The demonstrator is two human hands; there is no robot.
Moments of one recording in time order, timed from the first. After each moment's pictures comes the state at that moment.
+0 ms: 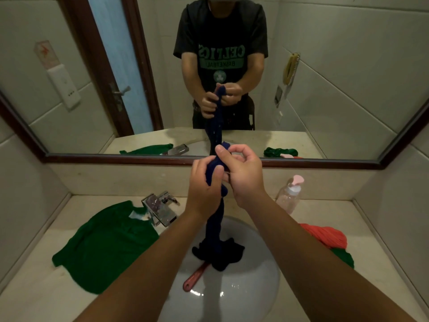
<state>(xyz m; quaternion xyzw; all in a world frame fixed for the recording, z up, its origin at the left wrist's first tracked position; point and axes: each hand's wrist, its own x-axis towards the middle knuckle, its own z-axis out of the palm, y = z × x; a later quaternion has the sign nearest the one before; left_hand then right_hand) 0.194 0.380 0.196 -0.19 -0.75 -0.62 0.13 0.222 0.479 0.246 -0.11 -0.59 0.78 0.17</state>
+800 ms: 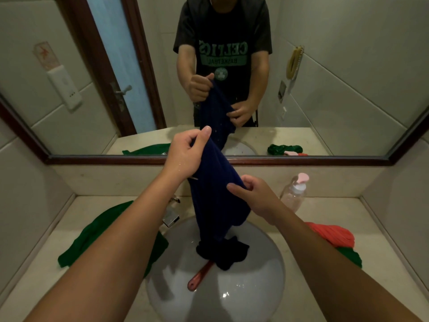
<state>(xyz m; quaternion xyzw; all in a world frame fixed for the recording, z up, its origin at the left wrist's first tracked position) 0.137 0.350 0.268 -0.26 -0.80 -0.53 0.11 0.237 0.530 0.190 -0.06 -0.77 0.63 0.00</state>
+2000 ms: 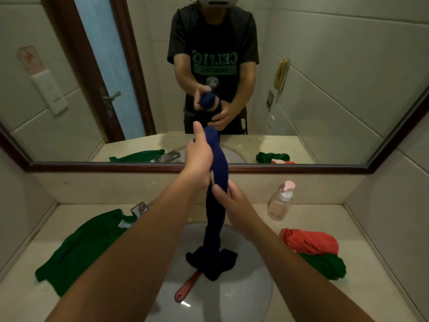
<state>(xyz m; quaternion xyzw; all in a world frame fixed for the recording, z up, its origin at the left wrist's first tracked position) 0.141 0.422 0.281 0.08 -0.63 -0.75 -0.15 0.248 0.498 0.209 -0.07 -0.72 0.69 0.03</state>
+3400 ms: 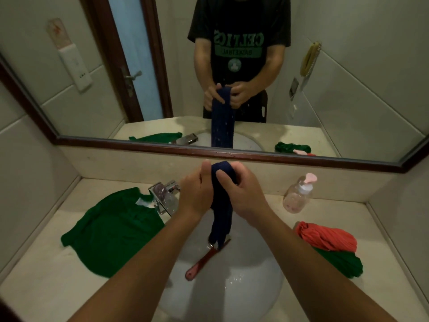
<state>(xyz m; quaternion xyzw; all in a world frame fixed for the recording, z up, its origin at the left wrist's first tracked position) 0.201 0.351 0.186 -0.09 -0.84 -0.52 0.09 0.244 0.476 0.203 -0.01 -0.80 0.58 0.11</state>
